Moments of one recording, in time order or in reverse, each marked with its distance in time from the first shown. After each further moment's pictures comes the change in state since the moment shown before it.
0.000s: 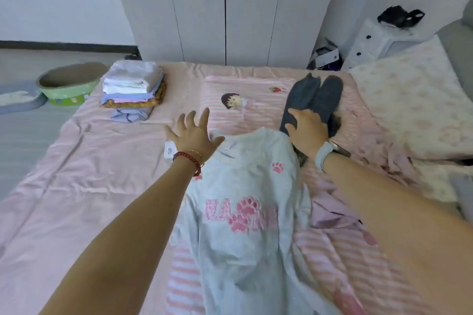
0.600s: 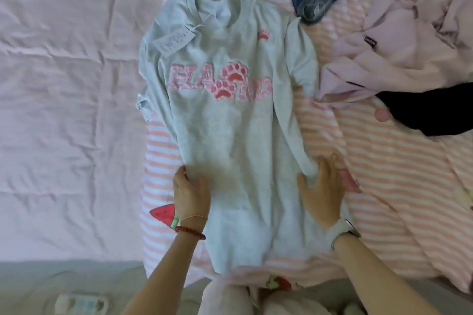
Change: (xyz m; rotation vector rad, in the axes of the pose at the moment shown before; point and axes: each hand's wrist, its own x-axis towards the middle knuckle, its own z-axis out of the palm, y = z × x) left_hand -0.324 -0.041 0.192 -0.557 -0.204 -0.780; right_hand -0.329 0.136 0.180 0.078 -0.279 0.502
